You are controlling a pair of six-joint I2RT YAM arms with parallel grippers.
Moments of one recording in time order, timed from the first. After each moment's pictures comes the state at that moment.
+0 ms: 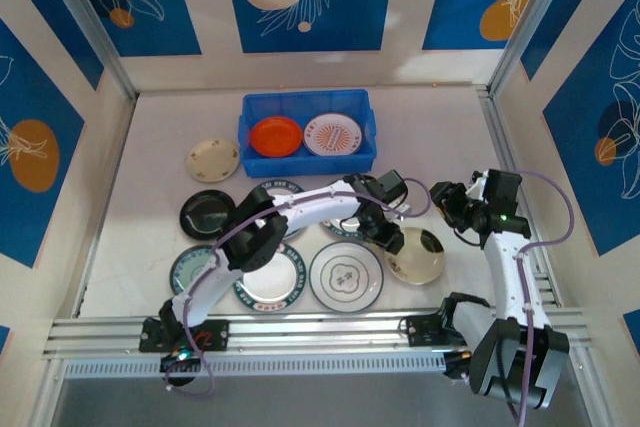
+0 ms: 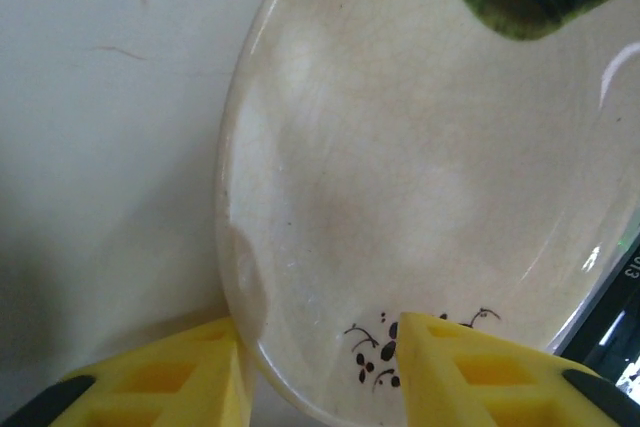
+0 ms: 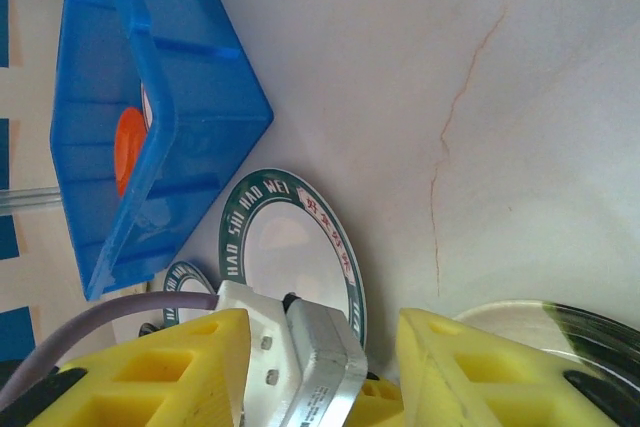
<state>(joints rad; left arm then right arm) -1.05 2.36 1.94 -0.84 0.44 -0.38 -0.26 0.95 0.63 -0.54 -0.58 0.72</state>
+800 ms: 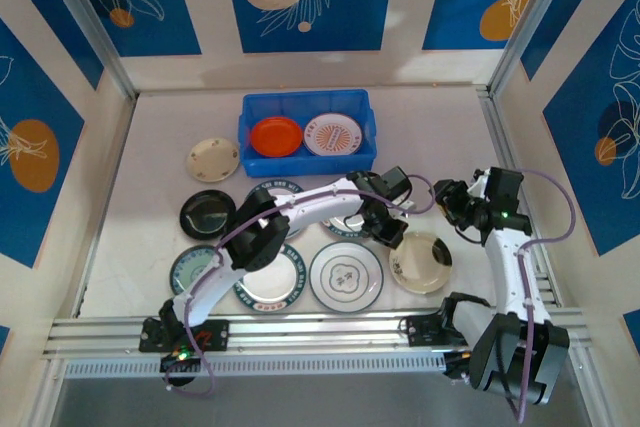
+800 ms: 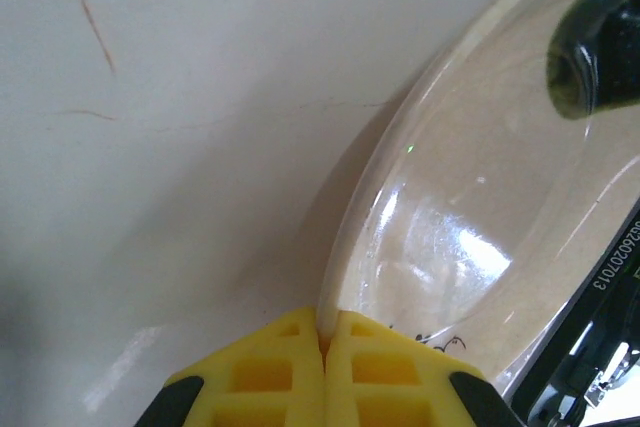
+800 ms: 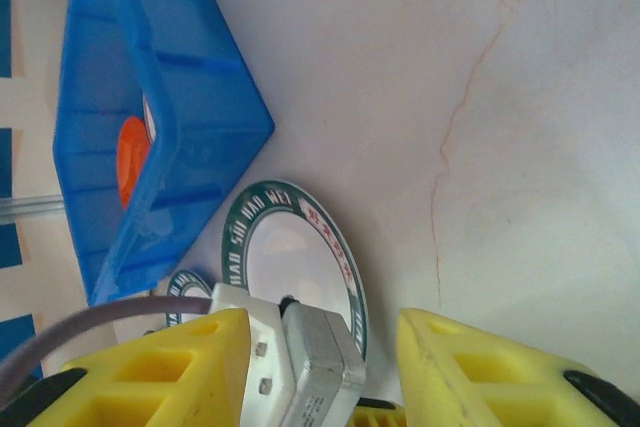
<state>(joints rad) -1.04 2.38 2.01 -0.87 0.45 -0.39 -0.28 0.98 0.65 -0.54 -0.58 0.72</state>
